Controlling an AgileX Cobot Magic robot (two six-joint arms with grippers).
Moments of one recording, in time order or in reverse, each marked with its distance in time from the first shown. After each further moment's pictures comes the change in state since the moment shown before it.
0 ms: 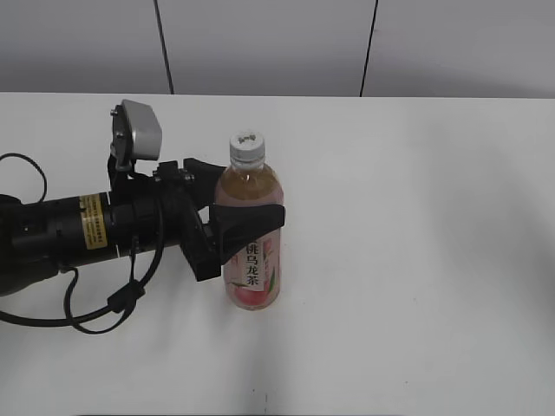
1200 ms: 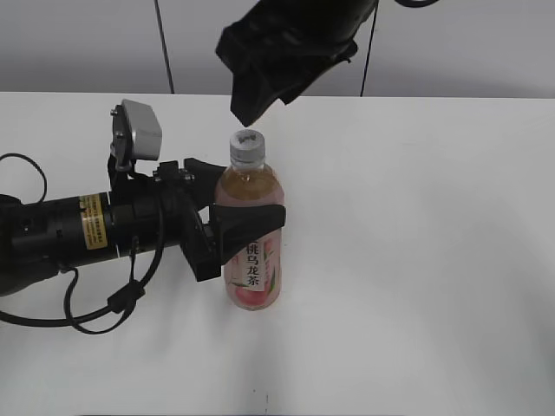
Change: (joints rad) left arm 0.000 0.000 0.000 0.001 -0.001 0.000; right arm 0.551 0.761 -0.605 0.071 0.236 0.119
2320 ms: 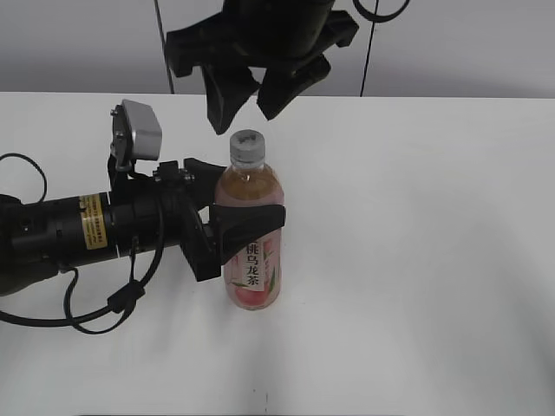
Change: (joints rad) left arm 0.000 0.000 0.000 0.000 -0.001 0.000; right arm 0.076 0.112 -0.128 -0.129 0.040 0.404
